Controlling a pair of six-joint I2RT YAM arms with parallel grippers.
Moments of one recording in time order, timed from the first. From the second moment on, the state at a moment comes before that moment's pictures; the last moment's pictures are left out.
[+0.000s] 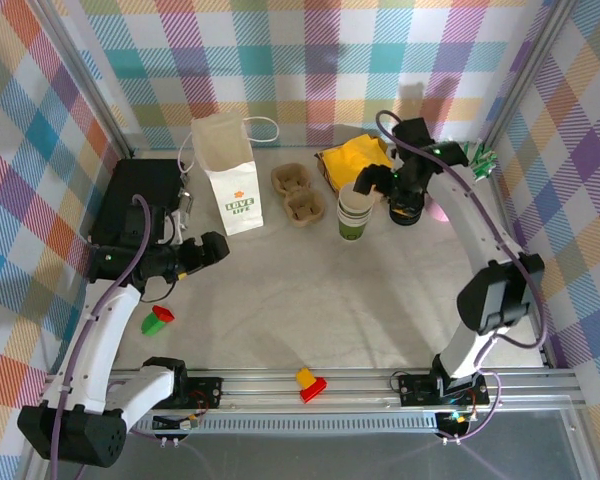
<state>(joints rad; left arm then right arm) -0.11 0.98 1.07 -1.05 0.38 -0.48 0.30 1.76 1.82 -1.18 -0.17 0.60</state>
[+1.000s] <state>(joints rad) -0.11 0.94 1.07 -1.08 0.49 -0.46 0.32 1.94 1.92 -1.22 -0.09 0.55</state>
